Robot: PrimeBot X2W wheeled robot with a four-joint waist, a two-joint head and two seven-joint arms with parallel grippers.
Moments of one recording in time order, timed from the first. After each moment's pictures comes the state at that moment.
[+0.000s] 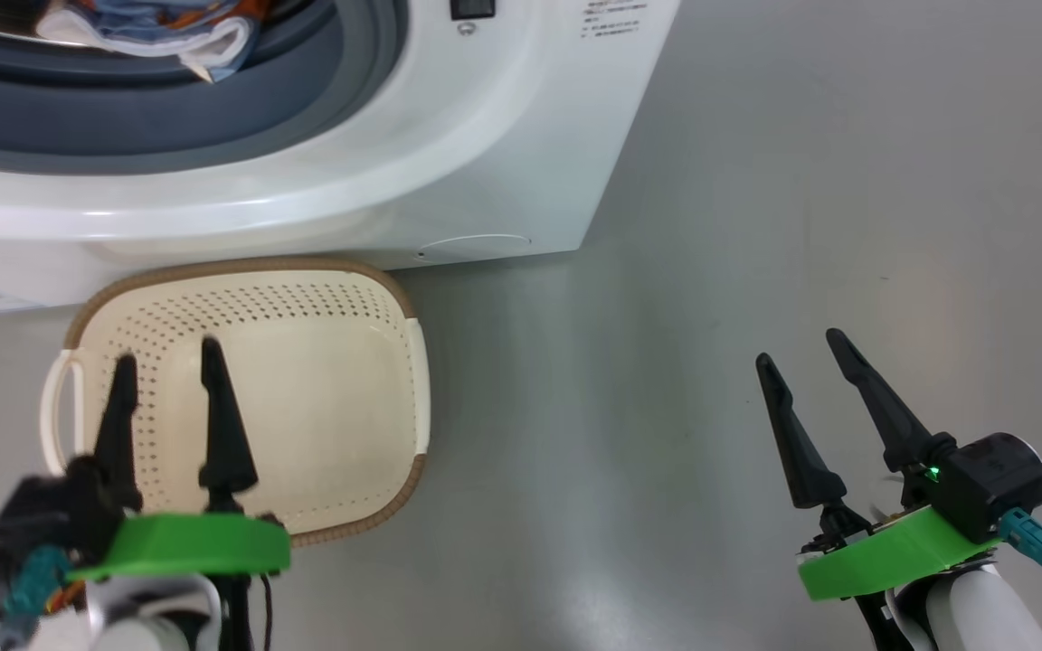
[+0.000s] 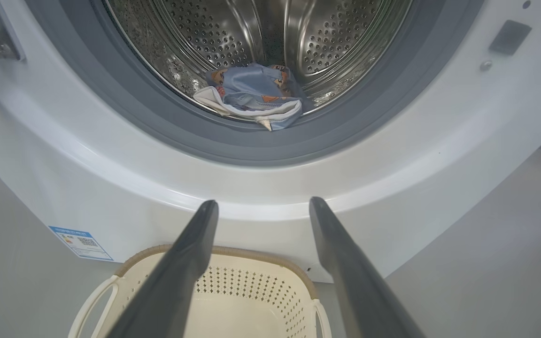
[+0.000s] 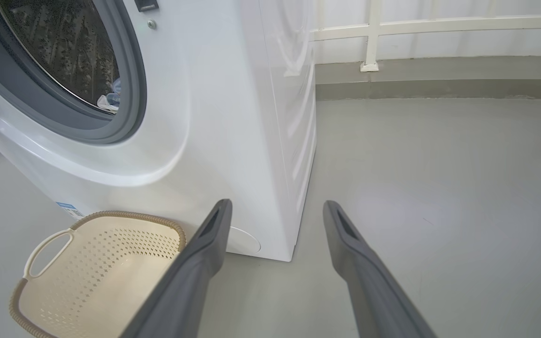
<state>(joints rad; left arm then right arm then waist) -0.09 0.07 -0.12 -0.13 -0.31 0.26 -0.15 -0.14 -0.15 0.13 0.01 0.23 0.13 -0.26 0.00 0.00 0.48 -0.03</state>
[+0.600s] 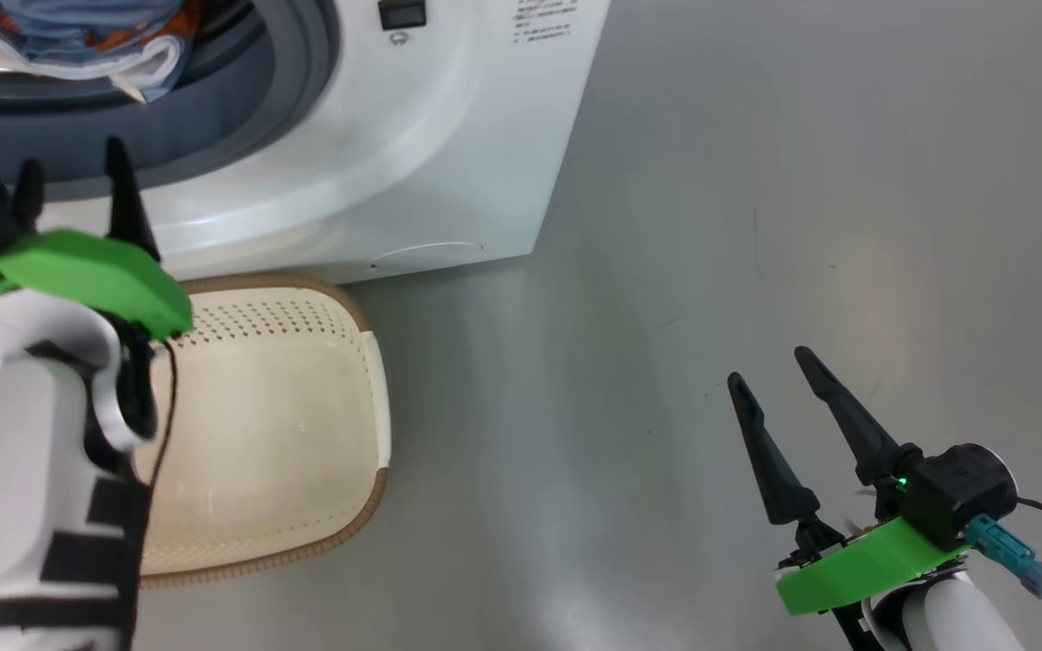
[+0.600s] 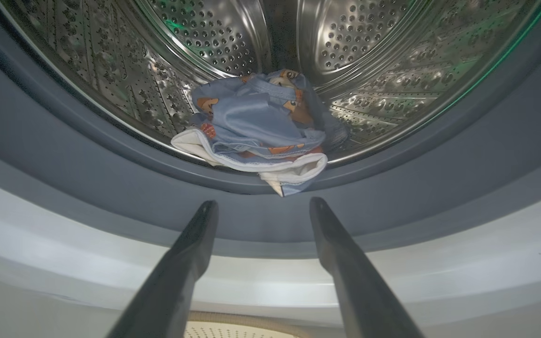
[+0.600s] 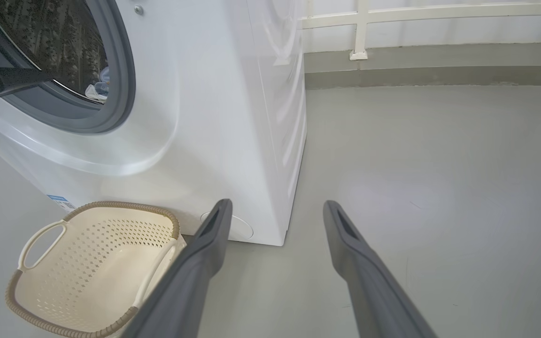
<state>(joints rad) -0.66 0.16 -0.09 0.34 -0.37 0.19 0.06 -0.14 -0.14 0.17 0.05 0.23 0.13 -0.26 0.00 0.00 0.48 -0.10</state>
